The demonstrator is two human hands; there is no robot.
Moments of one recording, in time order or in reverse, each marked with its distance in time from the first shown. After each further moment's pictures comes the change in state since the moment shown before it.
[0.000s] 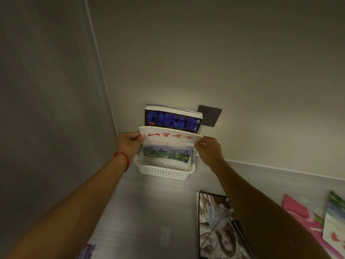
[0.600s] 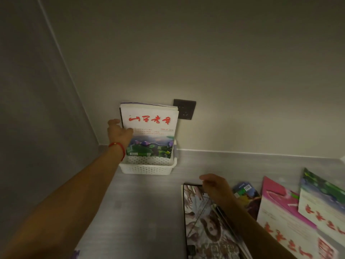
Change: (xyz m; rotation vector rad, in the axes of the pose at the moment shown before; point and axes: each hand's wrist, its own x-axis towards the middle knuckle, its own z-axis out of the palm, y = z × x) left_hand 0.003 0.031 0.051 0.040 0.105 -0.071; right_hand -0.123 0.142 -0.033 0.157 -0.118 0.213
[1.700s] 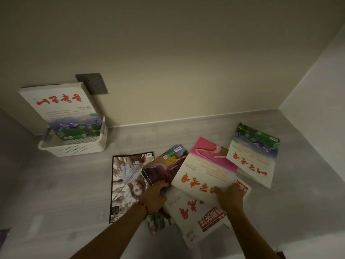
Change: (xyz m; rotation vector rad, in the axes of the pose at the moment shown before) left_hand -0.388 -0.114 0.223 0.756 -0.973 0.166; right_hand -0.120 0.252 -0.195 0.167 0.387 0.565
